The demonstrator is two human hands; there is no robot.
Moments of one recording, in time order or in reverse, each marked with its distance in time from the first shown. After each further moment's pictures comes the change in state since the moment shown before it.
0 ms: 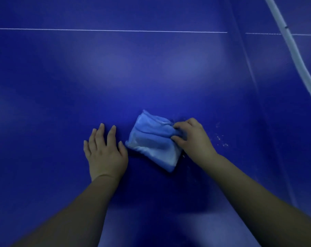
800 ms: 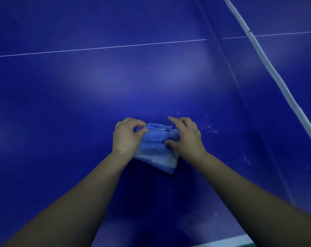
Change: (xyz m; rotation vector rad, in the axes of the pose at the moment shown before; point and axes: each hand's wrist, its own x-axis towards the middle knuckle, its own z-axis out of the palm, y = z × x) left_hand 0.018 0.047 -0.041 -0.505 -0.152 0.248; right_hand -0.048 -0.025 0.007 0.016 0.112 0.027
